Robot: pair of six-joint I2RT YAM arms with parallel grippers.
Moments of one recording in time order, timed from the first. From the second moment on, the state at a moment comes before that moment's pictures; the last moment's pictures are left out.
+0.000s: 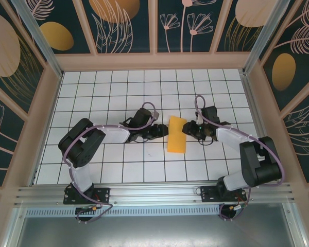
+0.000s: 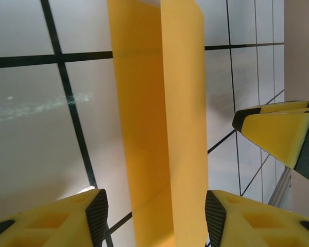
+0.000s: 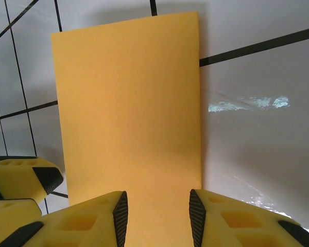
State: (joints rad) left arm -0.72 1.86 0.91 0.22 0.47 -0.89; right arm 0.28 1.44 0.66 -0.22 -0.42 0.60
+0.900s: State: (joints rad) left arm -0.74 2.01 1.09 0.14 0.48 -0.85; right arm 0.21 1.43 0.59 -0.10 -0.53 0.63
